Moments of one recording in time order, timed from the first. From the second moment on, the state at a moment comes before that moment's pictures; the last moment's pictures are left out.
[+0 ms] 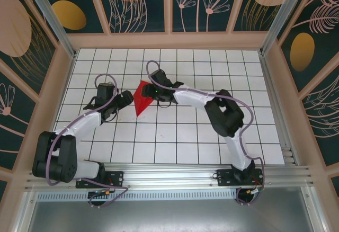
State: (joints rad) left arm -0.19 1.36 0.68 -0.11 0.10 -0.68; right arm 0.81 2.16 1.62 -0.26 -0.05 0.84
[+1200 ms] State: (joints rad) left arm -0.31 1.53 0.66 0.16 0.50 -0.72; right arm 0.64 2.14 1.47 -0.30 -0.47 0.38
